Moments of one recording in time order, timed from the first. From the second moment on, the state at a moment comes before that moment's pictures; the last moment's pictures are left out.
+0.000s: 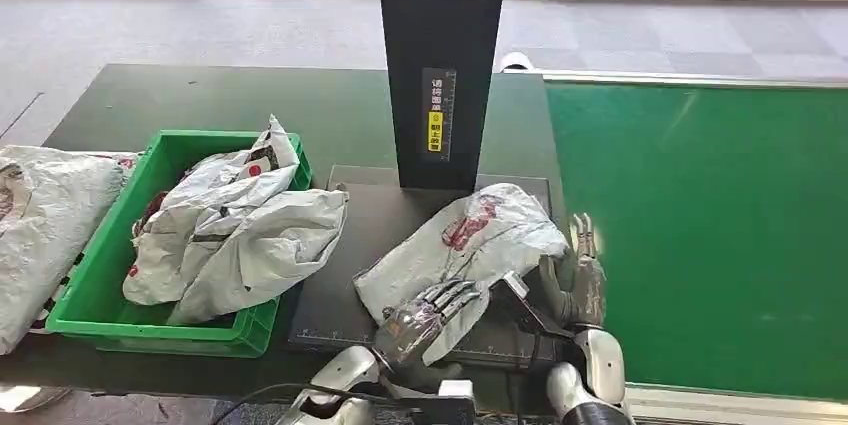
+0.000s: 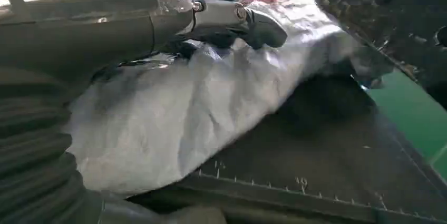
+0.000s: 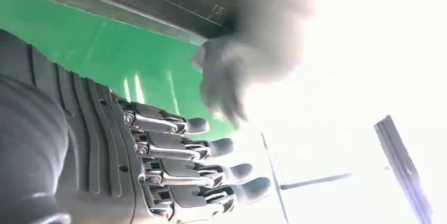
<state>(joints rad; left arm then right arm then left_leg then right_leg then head) -0.19 -0.30 -0.46 -0.78 -1.07 0.22 -0.34 -0.20 0.21 -0.02 -0.85 1.10 -0.52 -0.26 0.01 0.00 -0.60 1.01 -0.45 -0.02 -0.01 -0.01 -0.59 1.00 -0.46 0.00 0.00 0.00</state>
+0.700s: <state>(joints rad) -0.20 -0.30 -0.47 -0.75 -1.21 0.33 -0.18 -0.20 0.21 -0.02 -0.87 1.10 -0.51 -0.26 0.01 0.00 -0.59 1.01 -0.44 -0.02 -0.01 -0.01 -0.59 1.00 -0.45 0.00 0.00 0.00</state>
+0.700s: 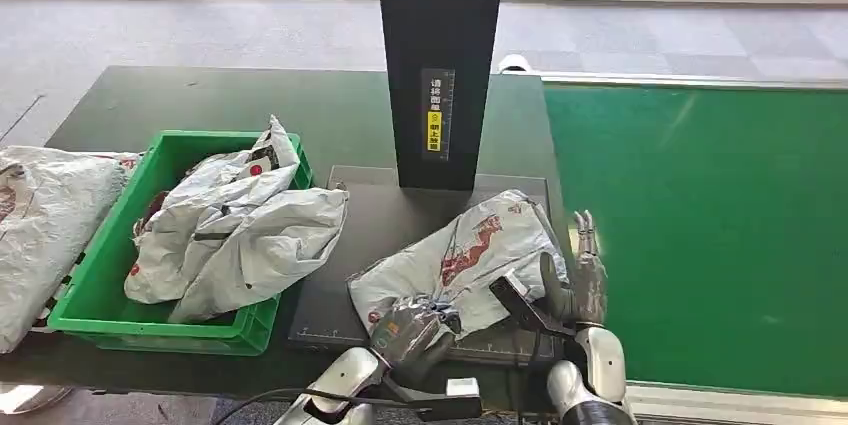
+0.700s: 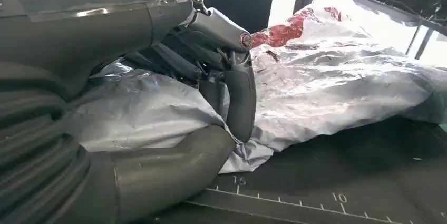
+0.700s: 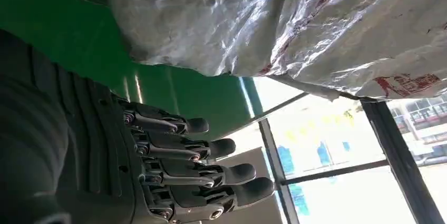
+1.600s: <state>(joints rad) -0.12 -0.31 -0.21 -1.46 -1.38 0.70 -0.30 -0.13 0.21 -0.02 -0.97 1.09 -0.53 -0.28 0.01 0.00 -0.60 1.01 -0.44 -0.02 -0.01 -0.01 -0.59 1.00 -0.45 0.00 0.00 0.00</state>
